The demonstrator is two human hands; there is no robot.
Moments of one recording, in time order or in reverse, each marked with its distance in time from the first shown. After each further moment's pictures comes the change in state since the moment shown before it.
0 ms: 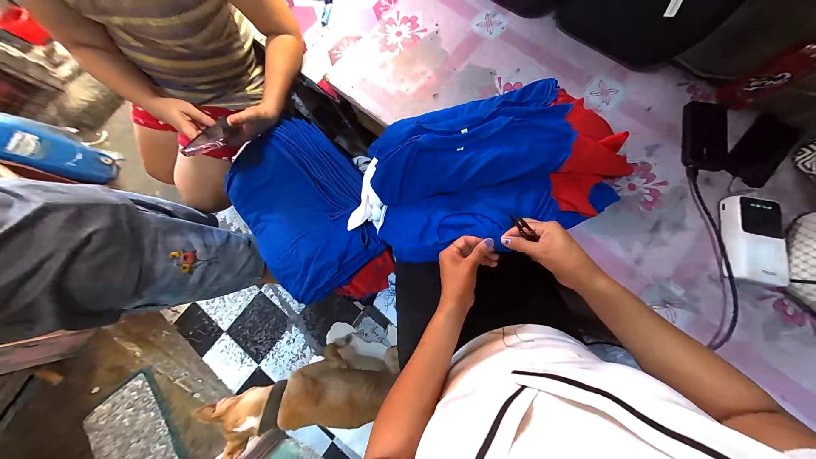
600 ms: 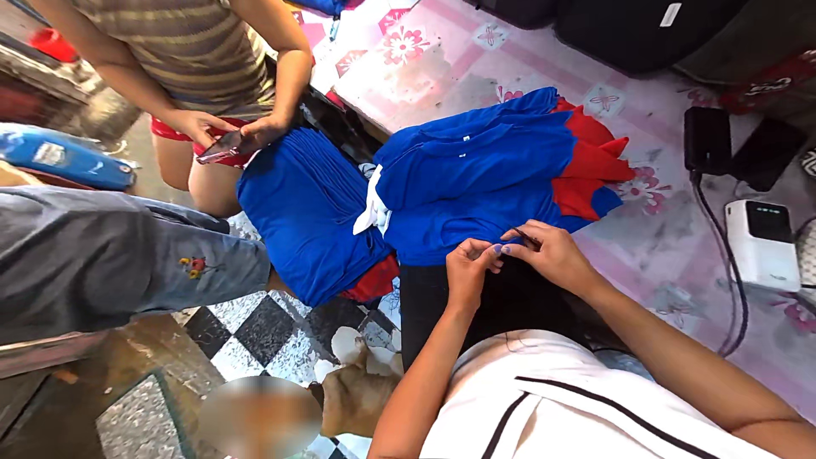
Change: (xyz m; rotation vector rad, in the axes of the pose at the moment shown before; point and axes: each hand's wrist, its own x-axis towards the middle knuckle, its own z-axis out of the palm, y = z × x) left_hand 0.001 -0.004 0.003 0.022 -0.003 0.059; right_hand -0.001 0.011 -0.003 -0.358 0.031 -0.227
